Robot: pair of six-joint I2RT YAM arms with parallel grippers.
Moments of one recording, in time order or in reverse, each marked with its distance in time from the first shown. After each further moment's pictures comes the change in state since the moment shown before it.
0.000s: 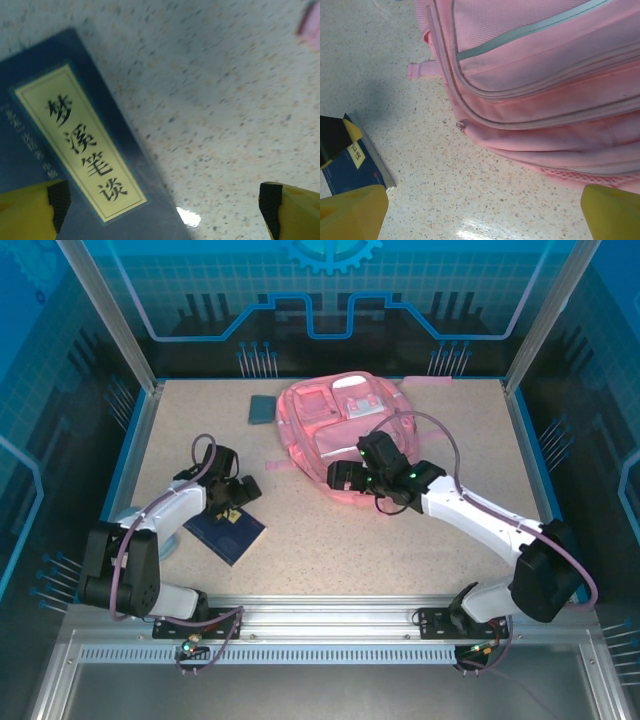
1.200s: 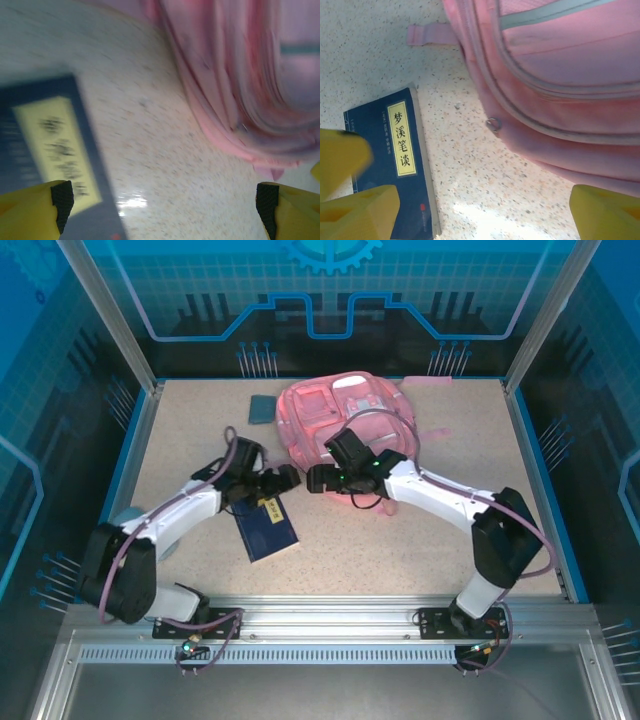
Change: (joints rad) left arm -0.152 -0.052 0.062 0.151 0.256 -0.055; right arm 0.077 0.279 0.203 -0.058 -0.029 -0.037
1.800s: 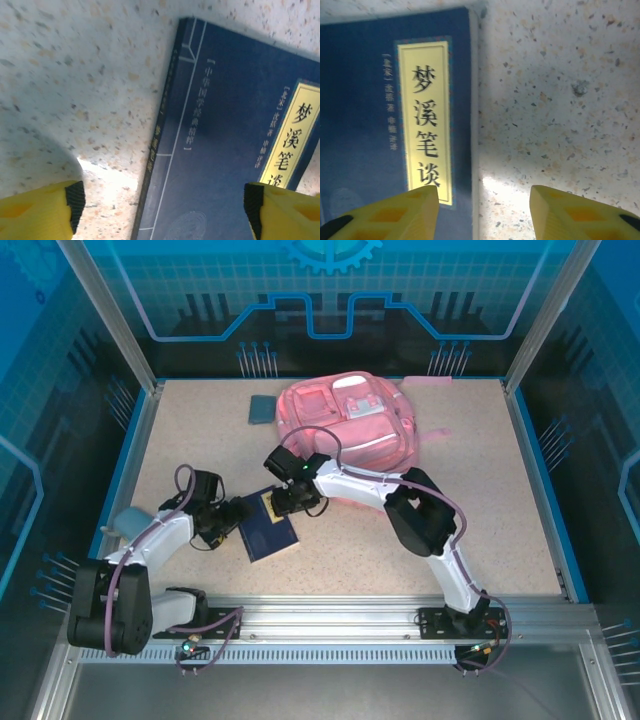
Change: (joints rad) left arm 0.235 -0.148 -0.300 -0.099 -0.042 -0.077; right arm 0.148 0.490 0.421 -0.180 -0.052 -0.094
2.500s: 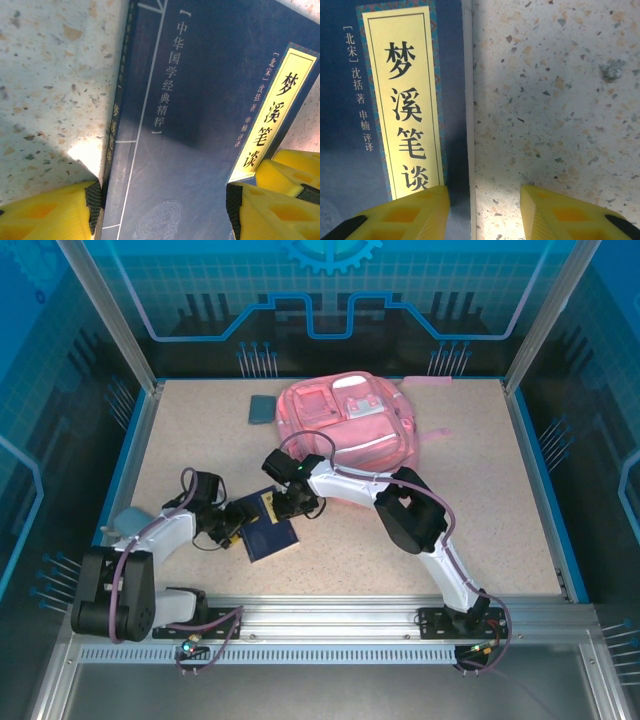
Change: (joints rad) left arm 0.010 0.071 -0.010 0.070 0.172 -0.012; right arm -0.001 0.065 0.051 -0.048 -0.048 0.000
